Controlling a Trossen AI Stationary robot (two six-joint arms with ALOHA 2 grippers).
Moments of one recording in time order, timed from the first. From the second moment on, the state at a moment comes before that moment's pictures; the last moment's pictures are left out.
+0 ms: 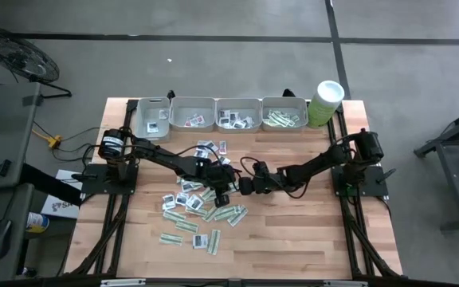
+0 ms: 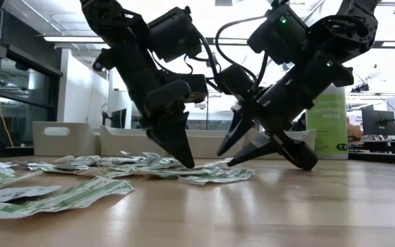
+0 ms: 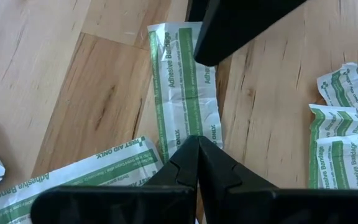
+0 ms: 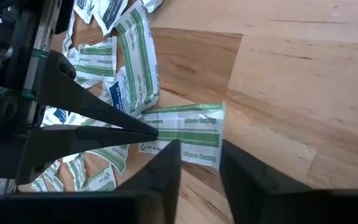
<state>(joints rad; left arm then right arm) -0.08 1.90 1.04 -0.13 -0.01 -0.32 0.13 1.83 0.75 0.32 0.23 1.43</state>
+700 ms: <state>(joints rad) -0.07 1.83 1.03 -0.22 -0.02 -0.26 0.12 1.83 0.75 0.30 0.19 1.38</state>
